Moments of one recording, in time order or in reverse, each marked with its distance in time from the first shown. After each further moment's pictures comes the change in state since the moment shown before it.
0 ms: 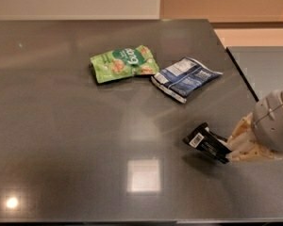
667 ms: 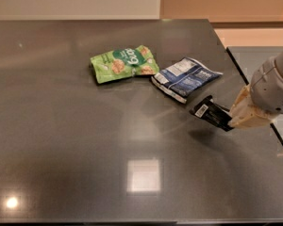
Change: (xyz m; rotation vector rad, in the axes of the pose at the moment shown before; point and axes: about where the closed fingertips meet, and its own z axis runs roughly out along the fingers) arm 0.020 -0.070 -0.016 0.060 0.065 0.087
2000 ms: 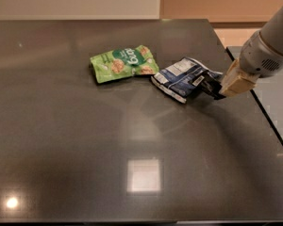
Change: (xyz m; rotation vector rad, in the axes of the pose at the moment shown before) arm 0.000 -0.102 0.018 -0.026 -0.075 0.128
